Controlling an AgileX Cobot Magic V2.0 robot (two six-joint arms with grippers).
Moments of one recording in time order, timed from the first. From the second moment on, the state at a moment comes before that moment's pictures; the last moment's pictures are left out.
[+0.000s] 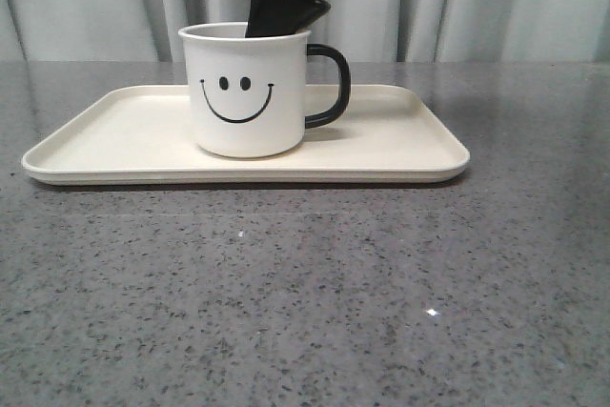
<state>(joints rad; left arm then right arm) -0.45 0.81 -1.29 0.45 1.28 -0.18 0.49 2.15 -2.14 0.48 1.25 -0.79</state>
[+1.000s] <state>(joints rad) -0.45 0.81 -1.29 0.44 1.28 -0.18 0.49 1.98 -2.28 0.51 1.25 -0.74</state>
